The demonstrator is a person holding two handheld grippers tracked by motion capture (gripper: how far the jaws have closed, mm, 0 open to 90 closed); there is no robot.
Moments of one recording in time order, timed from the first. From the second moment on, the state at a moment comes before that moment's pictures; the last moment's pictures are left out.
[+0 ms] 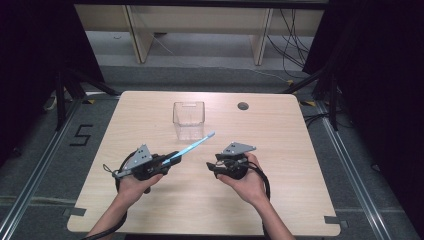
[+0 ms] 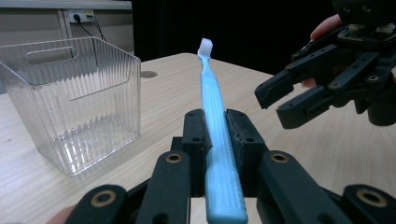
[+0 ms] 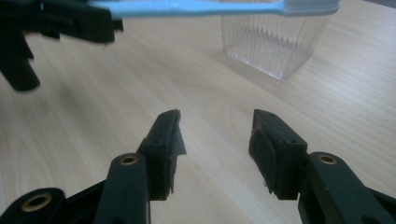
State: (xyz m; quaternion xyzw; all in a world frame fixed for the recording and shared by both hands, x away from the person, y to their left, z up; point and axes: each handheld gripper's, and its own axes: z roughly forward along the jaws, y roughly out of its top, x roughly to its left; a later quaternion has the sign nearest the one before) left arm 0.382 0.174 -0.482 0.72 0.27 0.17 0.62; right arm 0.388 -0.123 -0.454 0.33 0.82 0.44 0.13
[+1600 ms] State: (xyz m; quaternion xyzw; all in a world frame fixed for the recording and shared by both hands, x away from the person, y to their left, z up) left arm 0.381 0.169 -0.479 0.69 0.28 0.17 0.64; right arm 0.439 -0.098 -0.444 0.47 0.66 0.58 -0.05
